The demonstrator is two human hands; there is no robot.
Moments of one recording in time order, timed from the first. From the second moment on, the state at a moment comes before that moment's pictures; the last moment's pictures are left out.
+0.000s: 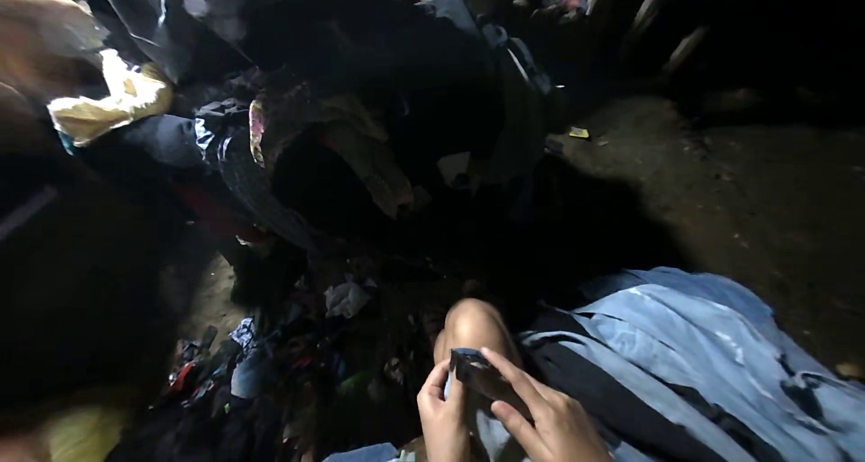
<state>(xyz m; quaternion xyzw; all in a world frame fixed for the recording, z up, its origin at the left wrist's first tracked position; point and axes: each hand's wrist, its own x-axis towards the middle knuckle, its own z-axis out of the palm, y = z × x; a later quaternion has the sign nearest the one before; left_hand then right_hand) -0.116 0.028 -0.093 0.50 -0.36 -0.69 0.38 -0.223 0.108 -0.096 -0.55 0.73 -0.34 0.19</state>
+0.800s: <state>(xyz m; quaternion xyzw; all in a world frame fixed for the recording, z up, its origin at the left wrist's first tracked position) -0.120 0.035 -0.096 0.48 -0.39 -0.67 0.42 -0.229 0.098 -0.091 -0.52 0.74 -0.34 0.24</state>
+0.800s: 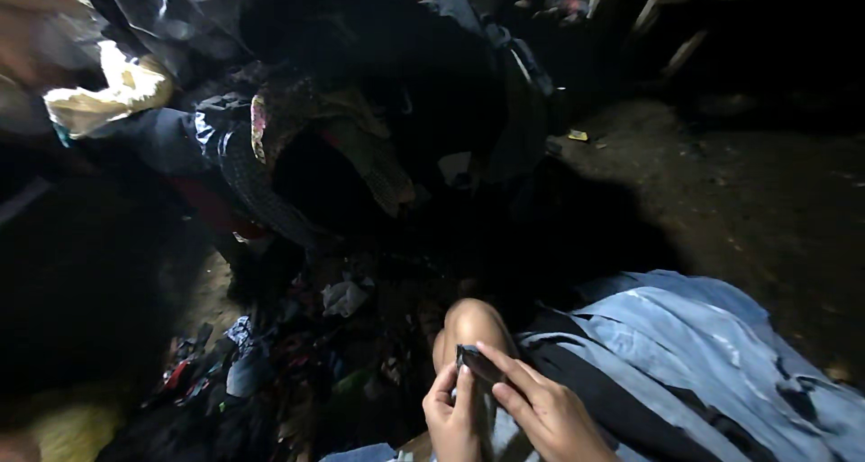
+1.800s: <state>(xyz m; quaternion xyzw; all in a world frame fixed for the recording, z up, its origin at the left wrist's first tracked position) 0.004 -0.007 0.050 0.55 -0.64 -0.37 0.40 -0.228 0.084 -0.120 -0.55 0.71 -0.40 0.18</state>
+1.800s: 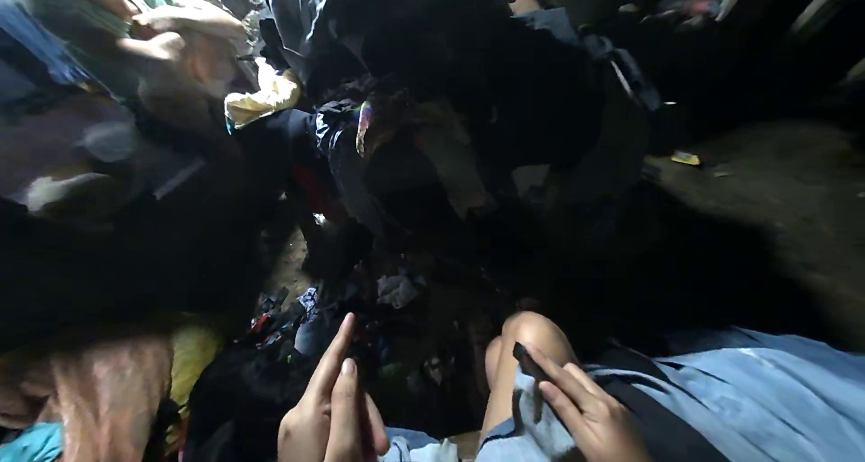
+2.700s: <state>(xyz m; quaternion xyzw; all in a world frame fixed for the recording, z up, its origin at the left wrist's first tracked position) -0.124 0.029 -0.097 0.49 -0.48 -0.61 0.38 -0.236 0.109 -0.103 -0.48 0.66 -0.45 0.35</state>
